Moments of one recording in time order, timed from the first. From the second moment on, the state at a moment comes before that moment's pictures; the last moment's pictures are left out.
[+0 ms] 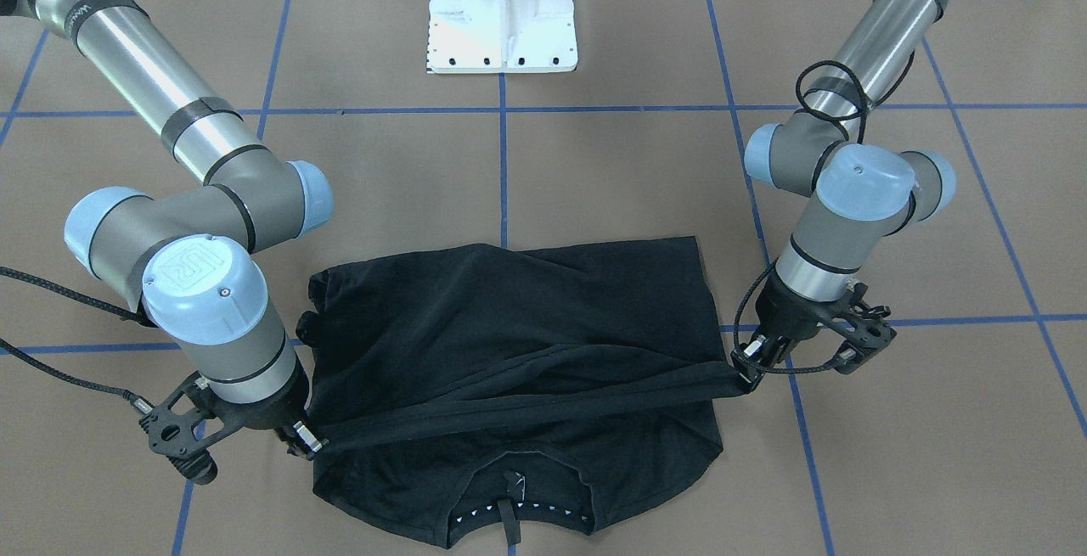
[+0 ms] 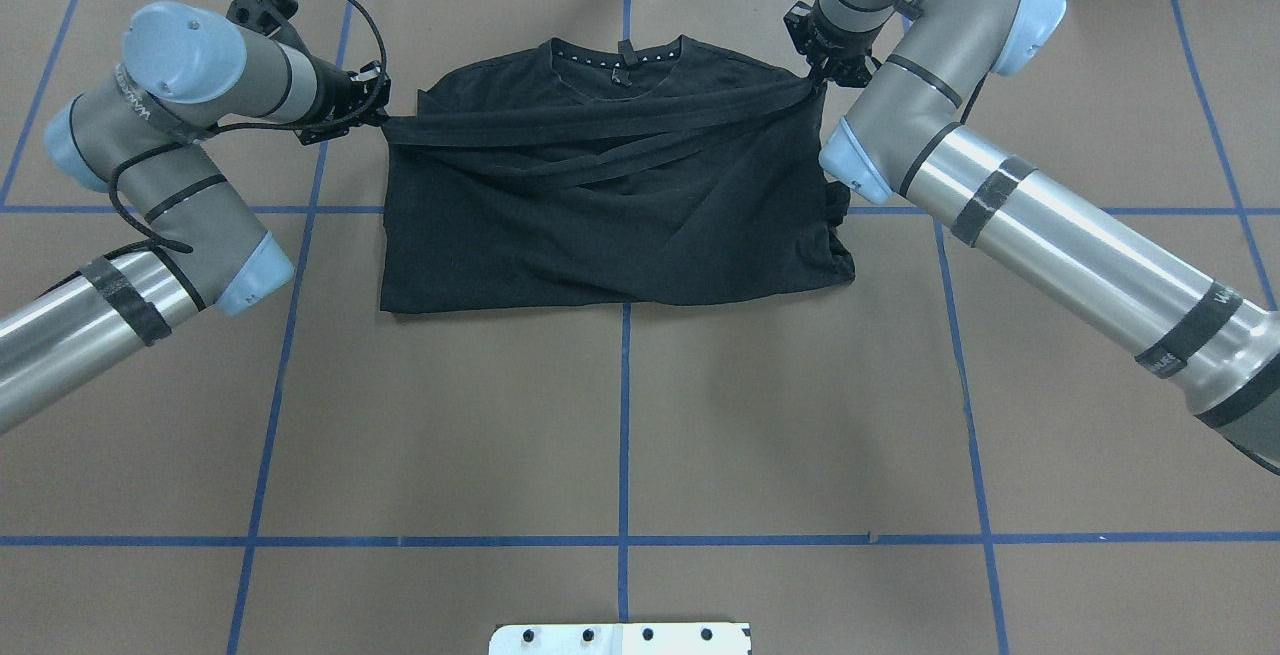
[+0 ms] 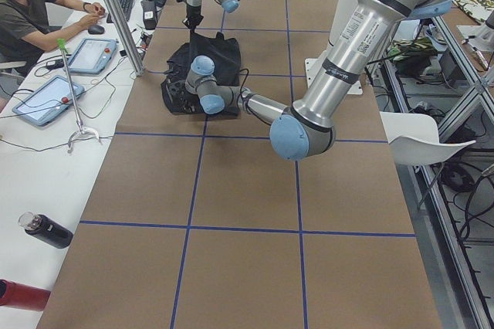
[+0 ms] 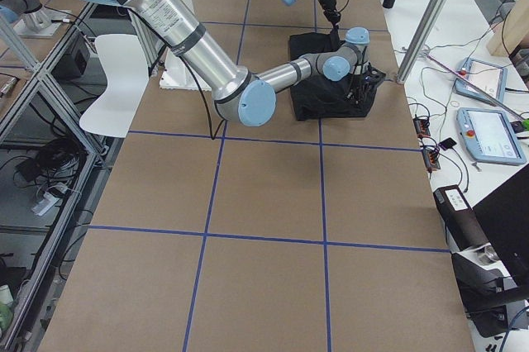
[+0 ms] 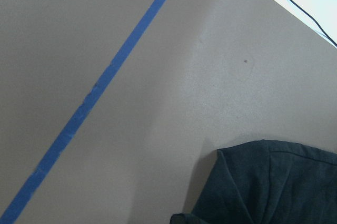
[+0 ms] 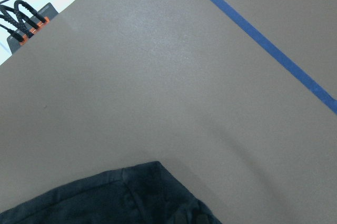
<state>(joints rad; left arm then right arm) -0.86 -2.14 -1.25 -2.34 -1.84 -1.60 0.90 -0.72 1.07 -1.24 1.91 1.65</state>
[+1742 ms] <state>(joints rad) -0.90 -2.15 -1.28 -2.36 -1.83 -1.60 0.70 -1.18 1.68 -1.23 1.87 1.76</state>
